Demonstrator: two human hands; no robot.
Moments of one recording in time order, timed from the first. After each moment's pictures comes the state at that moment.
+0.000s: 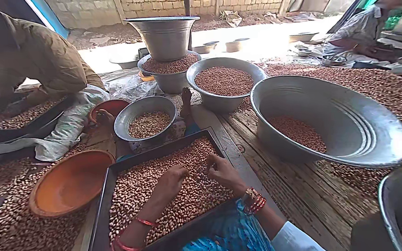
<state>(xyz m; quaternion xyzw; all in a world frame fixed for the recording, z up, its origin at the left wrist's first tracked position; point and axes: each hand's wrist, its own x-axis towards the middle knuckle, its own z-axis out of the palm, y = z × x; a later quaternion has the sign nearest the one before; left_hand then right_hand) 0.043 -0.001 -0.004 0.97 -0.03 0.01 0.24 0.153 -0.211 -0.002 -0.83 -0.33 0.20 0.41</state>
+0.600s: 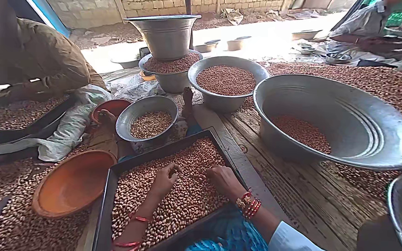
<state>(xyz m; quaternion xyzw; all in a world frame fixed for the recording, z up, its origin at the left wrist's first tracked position) 0.045 0.030 -0.014 0.89 0.16 -0.03 0.42 0.139 -0.194 -0.006 -0.89 -0.39 0.22 0.09</state>
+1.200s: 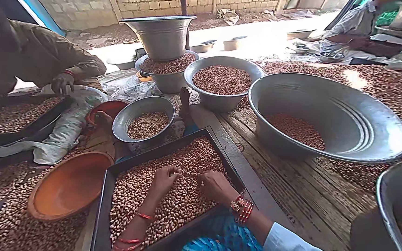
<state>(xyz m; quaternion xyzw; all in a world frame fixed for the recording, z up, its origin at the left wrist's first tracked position) 0.051 0.023 -0.023 0.92 0.17 -0.02 0.35 0.121 -0.190 -0.006 -0.86 -0.41 0.26 0.15</state>
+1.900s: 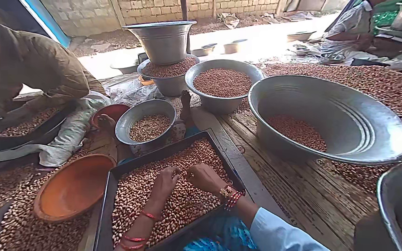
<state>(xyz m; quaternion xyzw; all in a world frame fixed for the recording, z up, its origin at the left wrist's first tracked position) 0.054 0.016 -0.025 0.97 0.14 -0.04 0.22 0.139 -0.155 0.000 -0.83 -0.44 0.24 0.24</state>
